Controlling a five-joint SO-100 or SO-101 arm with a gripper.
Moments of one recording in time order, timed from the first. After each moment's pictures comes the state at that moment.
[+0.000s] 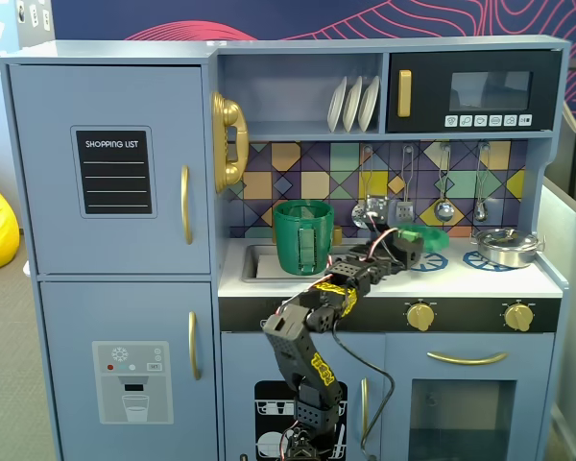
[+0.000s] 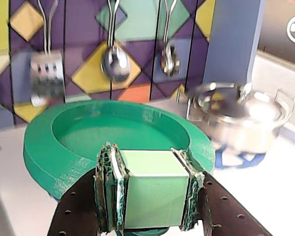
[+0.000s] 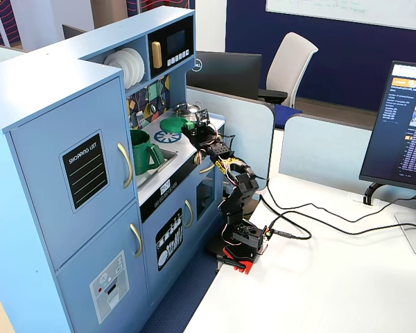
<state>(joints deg) 34.0 117.4 114.4 -3.7 -99.7</state>
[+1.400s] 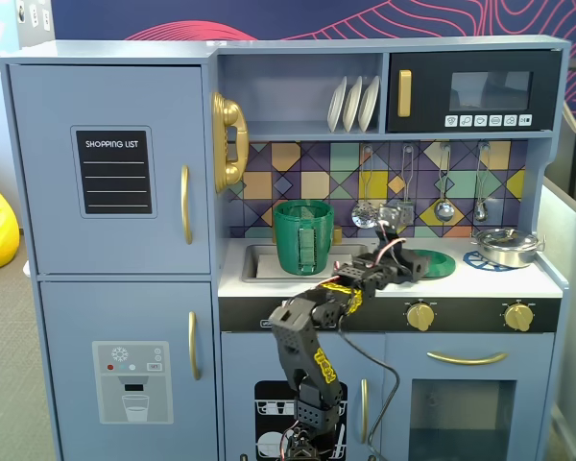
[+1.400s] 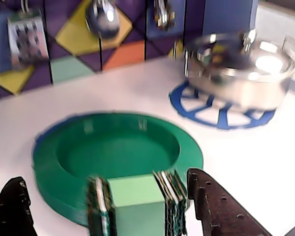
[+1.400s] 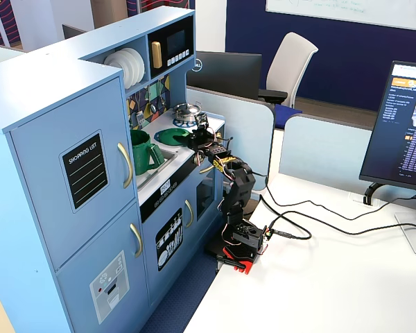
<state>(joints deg) 35.0 115.0 115.0 -2.6 -95.6</state>
